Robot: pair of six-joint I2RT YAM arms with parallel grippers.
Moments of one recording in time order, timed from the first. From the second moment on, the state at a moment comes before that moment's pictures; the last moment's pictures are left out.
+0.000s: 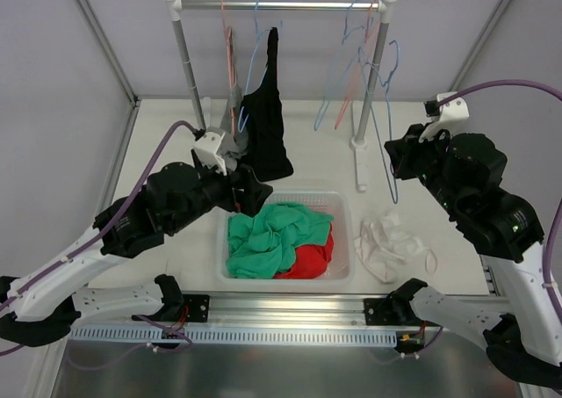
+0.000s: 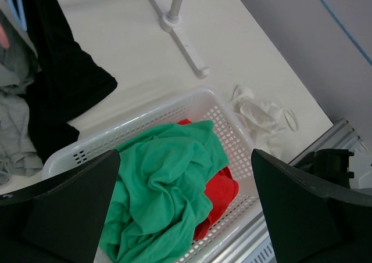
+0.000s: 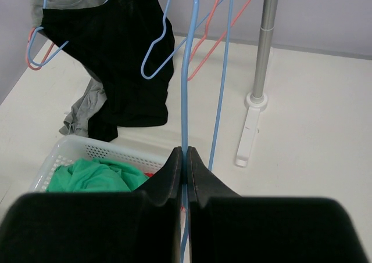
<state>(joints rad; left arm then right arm) -1.04 0.92 1.26 -0.63 -0.33 -0.43 0.64 0.93 1.54 -0.85 0.30 0.19</state>
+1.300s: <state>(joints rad) -0.94 0.73 0.99 -0.83 -0.36 -0.43 0.44 1.19 1.58 -0.72 0.22 0.13</state>
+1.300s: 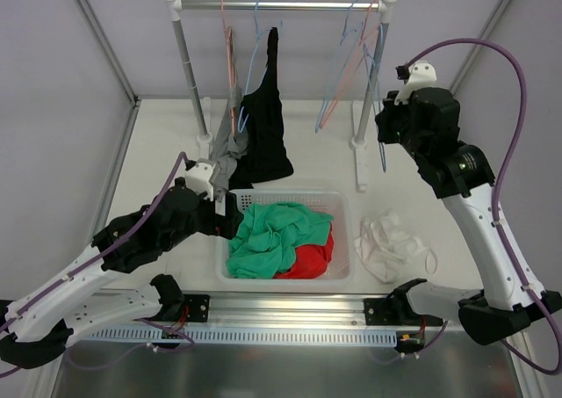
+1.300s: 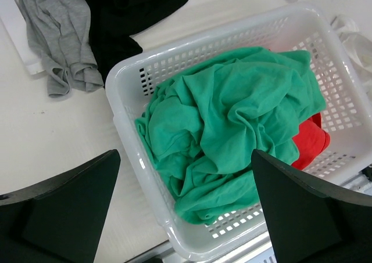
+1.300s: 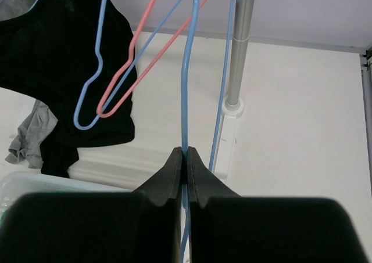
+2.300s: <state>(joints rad) -0.94 0.58 0.84 -0.87 -0.30 -0.41 0.44 1.41 1.70 -0.67 0.38 0.21</state>
